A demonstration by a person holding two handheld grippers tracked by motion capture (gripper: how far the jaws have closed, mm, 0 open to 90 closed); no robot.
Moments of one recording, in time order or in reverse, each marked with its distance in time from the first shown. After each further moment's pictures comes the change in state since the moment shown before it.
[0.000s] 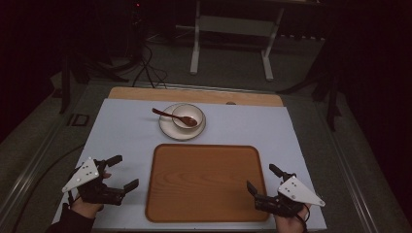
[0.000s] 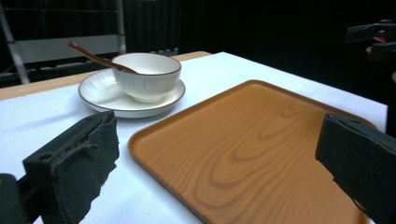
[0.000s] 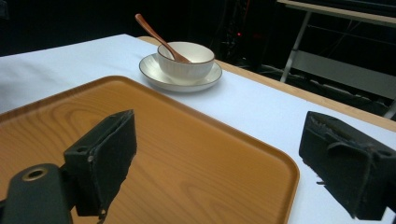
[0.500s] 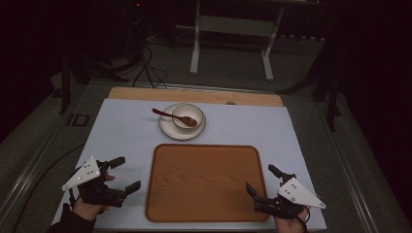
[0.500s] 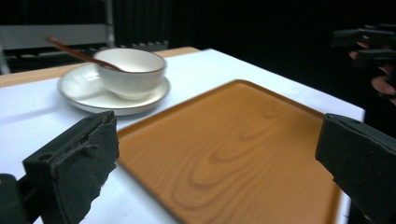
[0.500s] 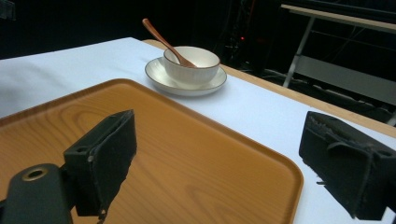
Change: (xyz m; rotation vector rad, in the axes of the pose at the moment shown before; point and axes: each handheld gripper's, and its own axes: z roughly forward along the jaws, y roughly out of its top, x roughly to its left) left arm -0.014 0.016 0.002 0.041 -0.066 -0.035; right arm 0.004 0.003 -0.003 -0.013 0.015 -0.011
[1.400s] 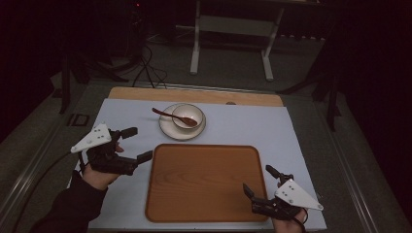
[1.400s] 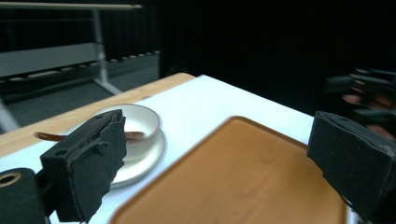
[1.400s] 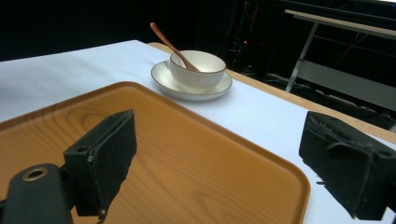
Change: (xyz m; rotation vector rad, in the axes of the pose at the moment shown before) left arm 0.016 0.088 0.032 -0.024 0.005 0.042; right arm 0.008 0.003 0.001 -0.011 0.010 -0.020
